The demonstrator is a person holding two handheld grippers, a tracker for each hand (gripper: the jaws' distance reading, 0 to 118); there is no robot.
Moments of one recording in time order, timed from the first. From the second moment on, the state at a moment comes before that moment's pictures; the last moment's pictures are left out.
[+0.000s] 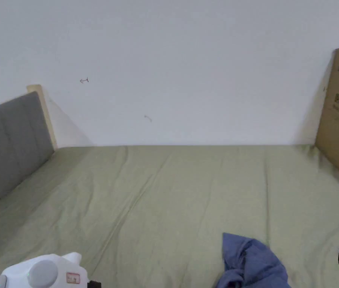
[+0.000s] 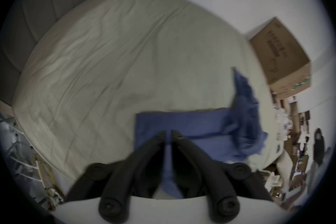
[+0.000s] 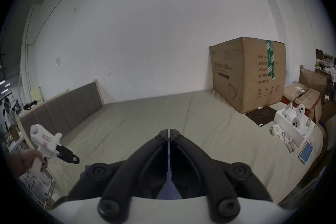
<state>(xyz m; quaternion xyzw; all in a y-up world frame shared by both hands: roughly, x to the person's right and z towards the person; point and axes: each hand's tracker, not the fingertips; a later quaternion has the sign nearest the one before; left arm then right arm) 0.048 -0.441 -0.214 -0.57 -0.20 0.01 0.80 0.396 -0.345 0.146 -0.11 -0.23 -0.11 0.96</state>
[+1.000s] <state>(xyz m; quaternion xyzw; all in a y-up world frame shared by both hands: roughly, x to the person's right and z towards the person) 0.031 -0.404 -0.138 -0.35 -0.32 0.05 0.88 0.531 -0.423 -0.142 -0.44 -0.14 -0.17 0.87</state>
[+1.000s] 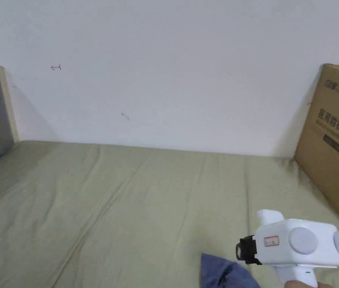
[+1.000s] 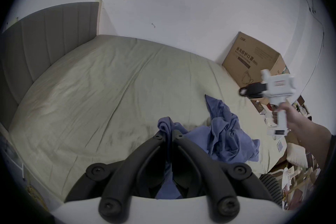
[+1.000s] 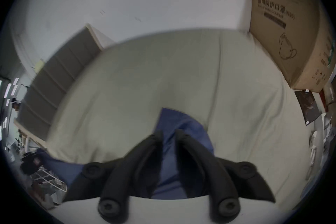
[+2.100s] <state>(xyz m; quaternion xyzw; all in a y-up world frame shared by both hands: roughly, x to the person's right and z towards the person) 0.034 -0.273 -0.155 -0.22 -0.35 0.08 0.91 0.550 -0.212 0.049 -0.24 -0.12 -0.18 0.95</state>
